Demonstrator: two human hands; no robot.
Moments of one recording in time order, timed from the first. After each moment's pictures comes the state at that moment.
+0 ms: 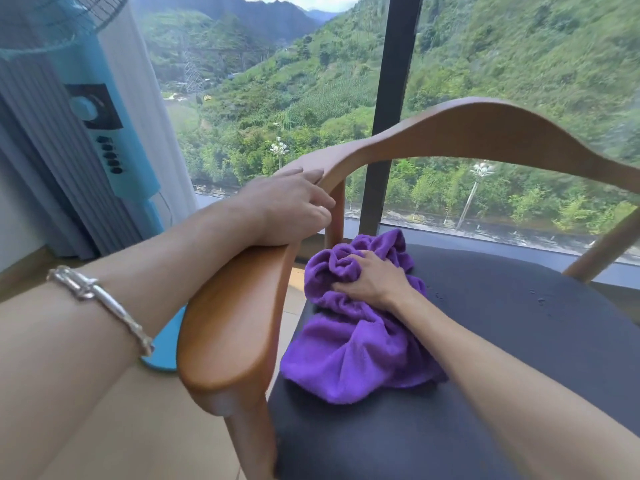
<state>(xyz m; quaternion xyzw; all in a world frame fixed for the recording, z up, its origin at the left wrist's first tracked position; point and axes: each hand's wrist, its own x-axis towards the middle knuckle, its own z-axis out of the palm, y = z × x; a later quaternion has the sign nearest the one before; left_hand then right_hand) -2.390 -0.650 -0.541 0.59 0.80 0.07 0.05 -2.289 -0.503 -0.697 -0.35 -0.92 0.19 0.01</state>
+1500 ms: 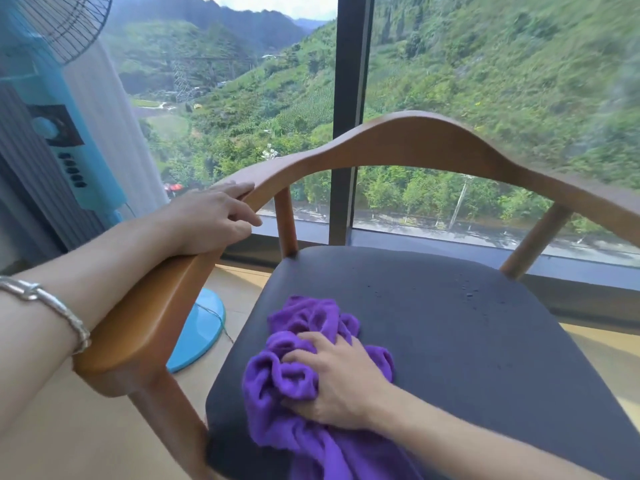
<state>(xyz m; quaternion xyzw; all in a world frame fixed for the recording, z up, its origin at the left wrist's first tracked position) -2.378 -0.652 -0.540 0.57 0.82 0.07 0.06 -2.162 -0.585 -0.713 -0.17 -0.97 0.17 0.03</state>
